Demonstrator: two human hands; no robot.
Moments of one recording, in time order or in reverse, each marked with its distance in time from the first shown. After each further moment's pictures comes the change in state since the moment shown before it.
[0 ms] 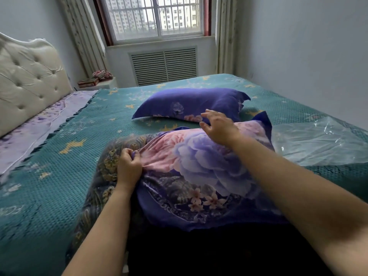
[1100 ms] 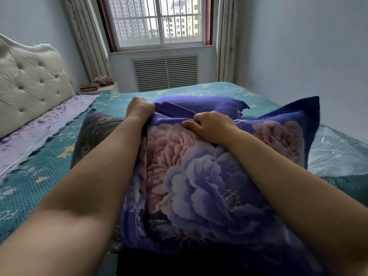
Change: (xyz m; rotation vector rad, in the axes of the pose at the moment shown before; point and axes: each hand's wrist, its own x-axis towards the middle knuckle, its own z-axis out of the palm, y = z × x) left_hand 0.118 0.138 0.013 0.257 -0.166 -0.011; right_hand -0.008 -0.056 -0.053 -0.153 -0.003 -0.239
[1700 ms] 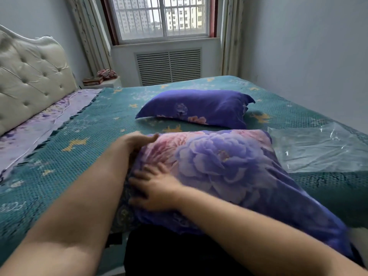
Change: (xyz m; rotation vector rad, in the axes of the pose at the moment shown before) left_hand -0.022 -0.101 0.014 0.076 -0.455 -0.275; right_hand -0.057 -0.143 0.118 0.172 -0.322 -0.357
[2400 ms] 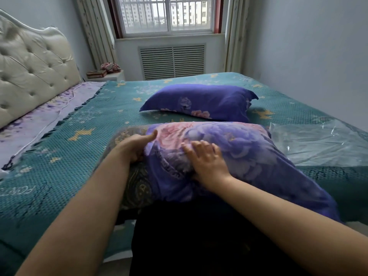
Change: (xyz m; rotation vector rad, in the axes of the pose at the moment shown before) left_hand -0.070 -0.031 0.014 -0.485 -0.118 -0.051; right_hand -0.063 0.072 0.011 -0.437 0.361 0.346
